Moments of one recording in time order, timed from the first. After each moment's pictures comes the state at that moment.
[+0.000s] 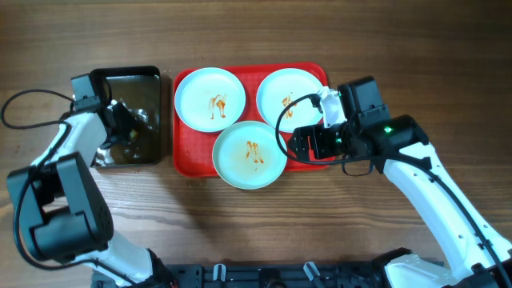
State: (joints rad) left arm 0.28 1.81 1.04 -0.42 -0.05 -0.39; right arm 0.35 1.37 1.05 -0.80 -0.35 0.16
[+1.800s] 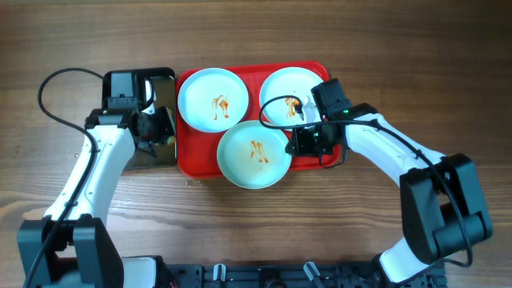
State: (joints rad) left arm 0.01 1.53 1.02 -0.69 0.05 -0.29; right arm 0.35 1.77 1.02 -0.58 -0.47 0.30
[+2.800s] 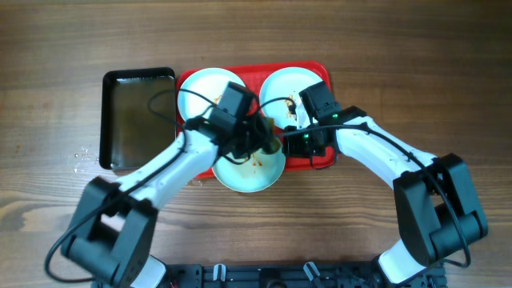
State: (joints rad) left arm -0.56 1.70 1.02 -0.34 0.35 -1.07; right arm 0.42 1.77 1.02 -0.53 -0.40 0.41
